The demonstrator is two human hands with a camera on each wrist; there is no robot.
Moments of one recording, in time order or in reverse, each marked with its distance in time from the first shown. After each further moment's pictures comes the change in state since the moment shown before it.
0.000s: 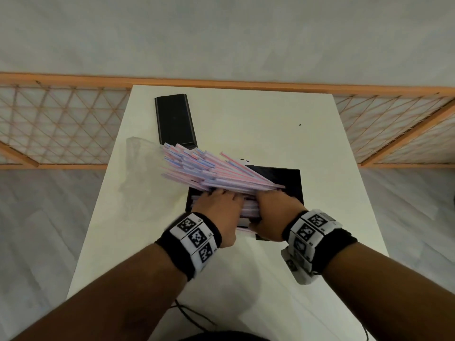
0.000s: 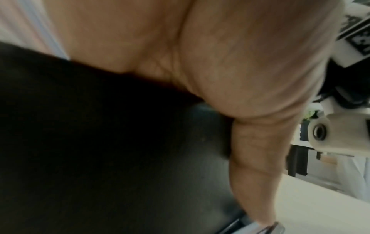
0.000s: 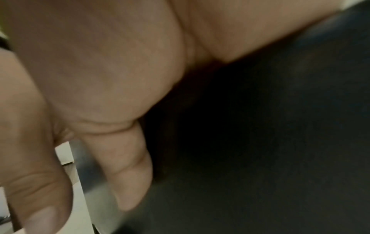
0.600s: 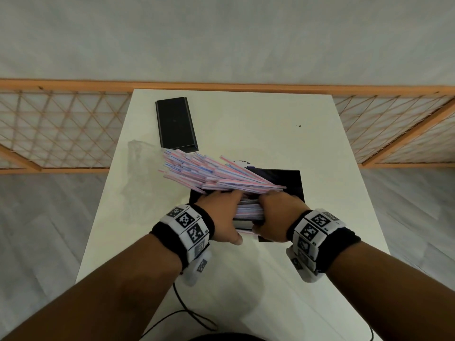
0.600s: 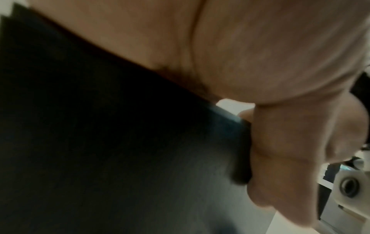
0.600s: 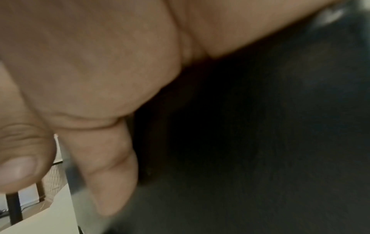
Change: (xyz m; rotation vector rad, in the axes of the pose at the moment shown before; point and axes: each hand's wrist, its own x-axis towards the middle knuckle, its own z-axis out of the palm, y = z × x) left_hand 0.012 -0.019 -0.001 -0.286 -0.073 0.042; right_hand -0.004 0.002 -0.007 -0.044 -0.027 0.010
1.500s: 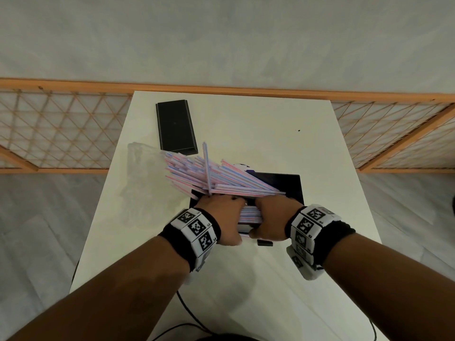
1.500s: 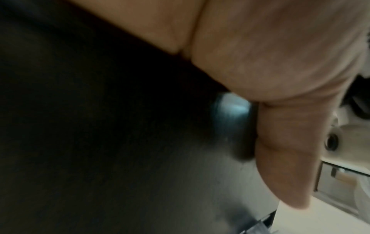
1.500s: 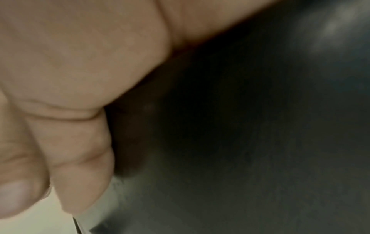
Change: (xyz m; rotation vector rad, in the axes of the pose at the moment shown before) left_hand 0.005 0.004 0.004 0.162 0.039 -0.009; right_hand 0.009 0.000 -0.004 0.019 -0.085 -0.056
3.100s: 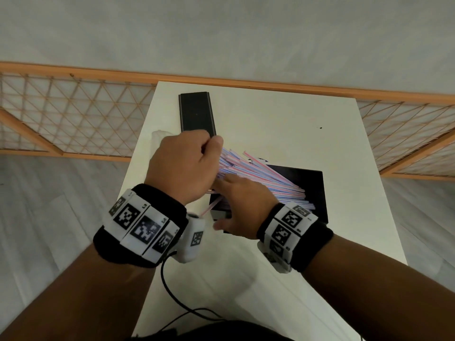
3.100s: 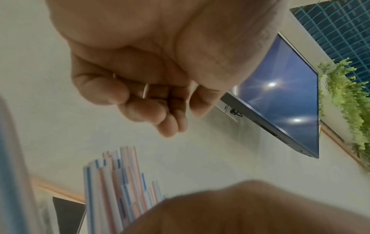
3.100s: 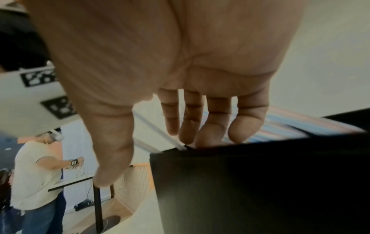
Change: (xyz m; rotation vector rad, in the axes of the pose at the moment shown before) left_hand -0.090 -0.041 -0.070 -0.441 0.870 -0.229; right_hand -0.005 -0.089 -0.011 0.075 0.316 -0.457
